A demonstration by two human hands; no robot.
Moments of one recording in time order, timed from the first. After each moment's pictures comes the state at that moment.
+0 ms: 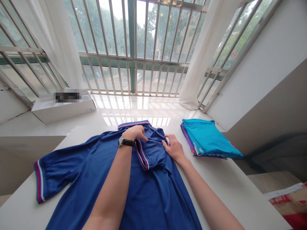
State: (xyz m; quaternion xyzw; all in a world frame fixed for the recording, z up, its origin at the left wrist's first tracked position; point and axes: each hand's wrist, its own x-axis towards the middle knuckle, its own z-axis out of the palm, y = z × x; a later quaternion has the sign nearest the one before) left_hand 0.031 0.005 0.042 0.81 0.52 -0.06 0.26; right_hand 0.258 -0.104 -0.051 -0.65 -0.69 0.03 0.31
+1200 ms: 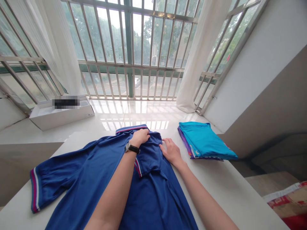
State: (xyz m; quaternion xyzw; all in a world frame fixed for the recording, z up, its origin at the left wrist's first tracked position) left_hand 0.069 0.001 0.014 0.85 0.51 0.03 0.13; right_hand 0.259 -0.102 -0.054 -0.67 -0.69 0.00 0.27
